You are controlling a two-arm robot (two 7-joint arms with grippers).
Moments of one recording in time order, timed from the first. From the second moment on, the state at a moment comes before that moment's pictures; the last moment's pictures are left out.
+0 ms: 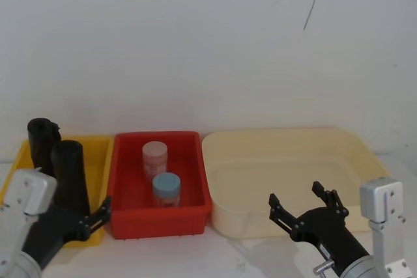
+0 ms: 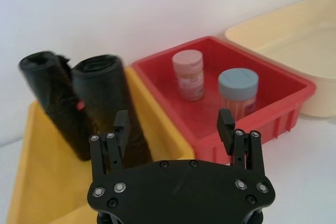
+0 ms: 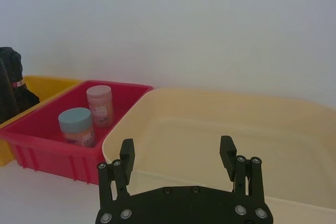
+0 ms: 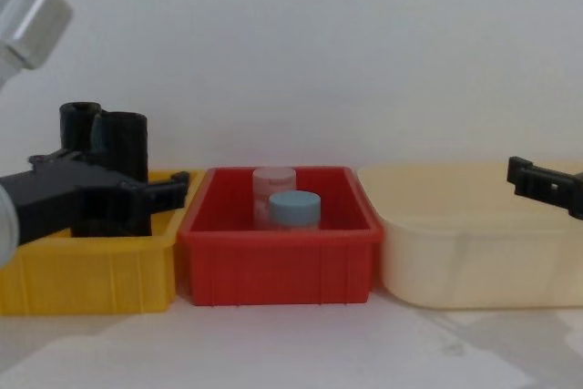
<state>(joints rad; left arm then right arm) -0.15 0.44 0.37 -1.71 -0.28 0.11 -0.03 -0.01 0.34 -0.23 -1.77 0.29 0.03 0.07</state>
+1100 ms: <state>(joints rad) -0.31 0.41 0.30 -1.58 -0.34 0.25 -0.09 -0.01 0.34 -0.23 -1.77 0.29 0.03 0.07</state>
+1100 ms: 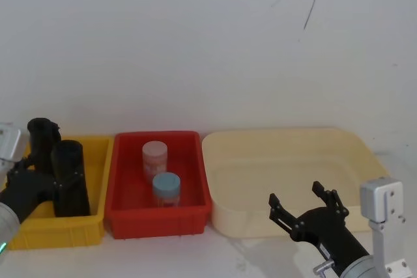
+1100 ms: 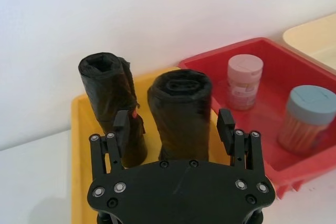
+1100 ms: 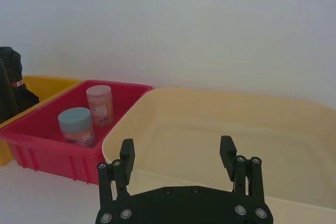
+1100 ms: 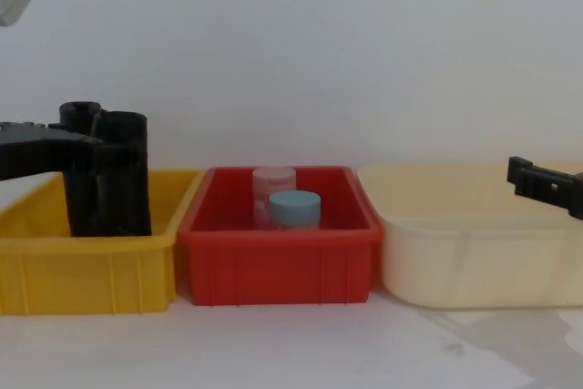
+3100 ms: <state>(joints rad) -0.57 0.34 0.33 -1.53 -0.33 0.31 -0.23 -0.01 0.34 -0.23 -1.77 0.29 0.03 0.07</state>
